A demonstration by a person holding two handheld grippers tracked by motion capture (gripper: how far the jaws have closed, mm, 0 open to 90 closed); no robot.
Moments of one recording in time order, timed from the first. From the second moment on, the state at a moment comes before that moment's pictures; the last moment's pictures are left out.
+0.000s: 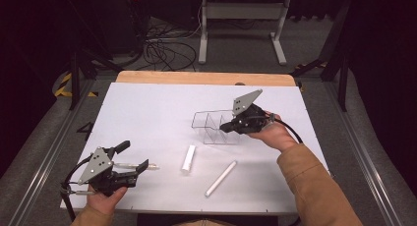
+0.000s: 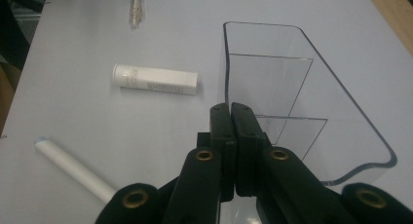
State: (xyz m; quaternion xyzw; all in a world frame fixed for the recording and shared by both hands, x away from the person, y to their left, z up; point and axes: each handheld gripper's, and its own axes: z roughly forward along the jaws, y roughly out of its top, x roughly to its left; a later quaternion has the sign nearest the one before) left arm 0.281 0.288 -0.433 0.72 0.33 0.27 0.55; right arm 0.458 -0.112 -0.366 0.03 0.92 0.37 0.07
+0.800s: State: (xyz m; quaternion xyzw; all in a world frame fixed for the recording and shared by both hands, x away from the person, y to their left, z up) left arm 0.282 0.287 -0.433 0.72 0.32 0.27 0.55; right arm 0.468 -0.138 -0.376 -0.01 0.94 0.31 0.11
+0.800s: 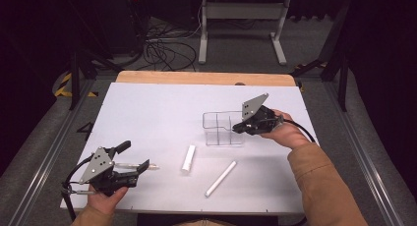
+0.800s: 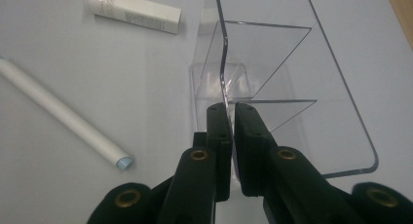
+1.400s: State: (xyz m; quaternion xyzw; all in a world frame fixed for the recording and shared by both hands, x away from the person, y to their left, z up) left arm 0.282 0.287 -0.433 0.72 0.32 0.27 0.55; right arm 0.463 -0.143 -0.383 0.00 0.95 0.31 0.10
